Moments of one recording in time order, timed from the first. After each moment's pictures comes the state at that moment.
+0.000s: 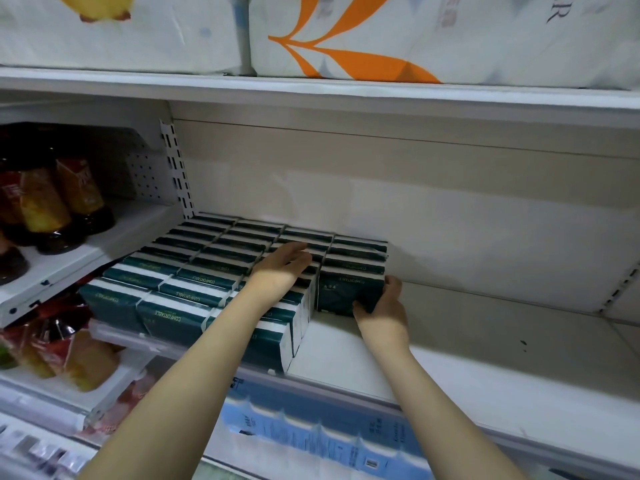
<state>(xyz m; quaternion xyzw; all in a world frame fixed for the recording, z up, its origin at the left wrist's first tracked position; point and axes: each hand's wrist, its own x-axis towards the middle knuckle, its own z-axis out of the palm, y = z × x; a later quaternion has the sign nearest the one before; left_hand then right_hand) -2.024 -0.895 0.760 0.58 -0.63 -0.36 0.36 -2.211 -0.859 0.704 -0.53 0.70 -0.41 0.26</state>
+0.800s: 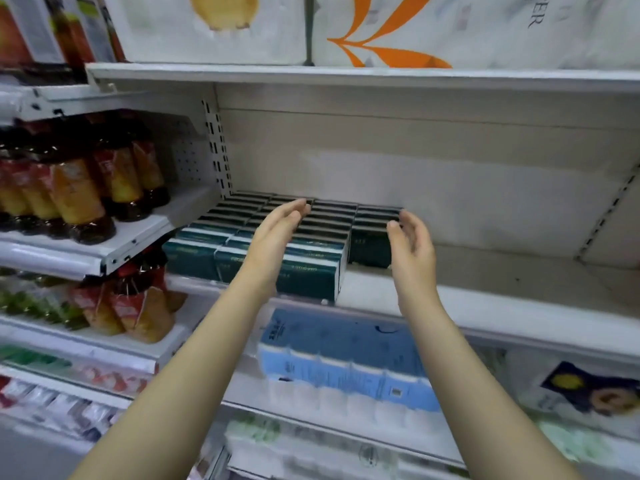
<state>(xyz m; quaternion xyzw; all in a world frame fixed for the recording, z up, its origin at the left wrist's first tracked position) -1.950 -0.758 0.796 0.40 -0.58 -0.44 0.56 -2.142 -0.739 0.775 -0.45 0.50 -0.67 0.31</state>
